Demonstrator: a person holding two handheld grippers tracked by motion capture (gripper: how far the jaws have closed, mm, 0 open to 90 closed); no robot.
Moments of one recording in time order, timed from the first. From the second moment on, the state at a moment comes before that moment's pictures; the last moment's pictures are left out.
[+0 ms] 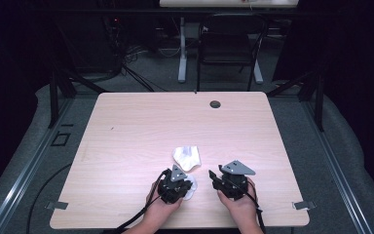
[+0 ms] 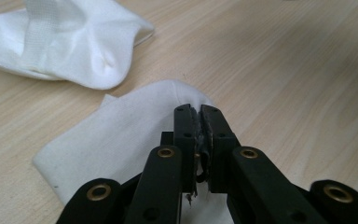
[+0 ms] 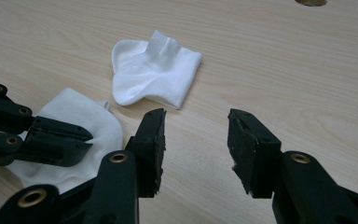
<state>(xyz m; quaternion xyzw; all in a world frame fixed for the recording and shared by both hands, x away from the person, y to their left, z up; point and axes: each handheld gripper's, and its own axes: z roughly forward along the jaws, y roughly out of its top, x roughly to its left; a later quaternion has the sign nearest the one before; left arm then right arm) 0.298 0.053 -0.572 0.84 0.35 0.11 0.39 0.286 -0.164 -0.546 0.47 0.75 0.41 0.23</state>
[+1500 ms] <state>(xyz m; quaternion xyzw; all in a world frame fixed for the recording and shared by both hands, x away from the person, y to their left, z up) 0.294 0.100 -0.537 0.82 0.36 0.11 0.44 0.290 -0.111 -0.577 0.41 0.83 0.35 0.13</state>
